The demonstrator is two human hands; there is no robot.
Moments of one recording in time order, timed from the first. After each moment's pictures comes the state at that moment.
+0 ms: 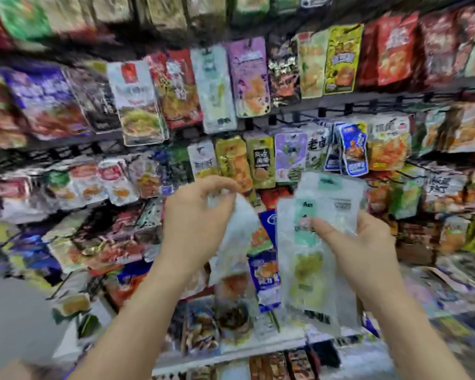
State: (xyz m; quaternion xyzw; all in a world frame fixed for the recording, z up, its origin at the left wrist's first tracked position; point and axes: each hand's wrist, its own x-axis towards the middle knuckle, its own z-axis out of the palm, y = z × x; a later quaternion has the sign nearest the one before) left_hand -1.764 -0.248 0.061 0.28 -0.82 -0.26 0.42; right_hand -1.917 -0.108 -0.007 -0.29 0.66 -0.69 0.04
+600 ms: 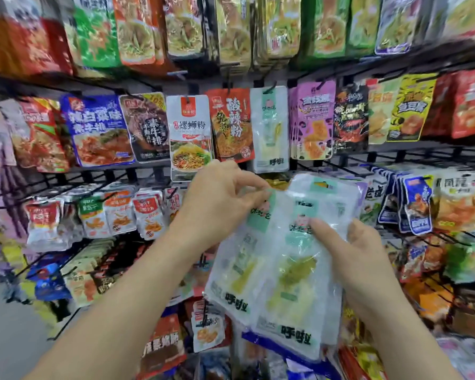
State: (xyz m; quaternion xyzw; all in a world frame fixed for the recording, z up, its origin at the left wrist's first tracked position) left_hand -1.760 -0.378 0.124 0.18 -0.89 -0.15 0.40; right_hand -1.891 -0.243 0.051 -0.36 0.54 -0.74 0.17
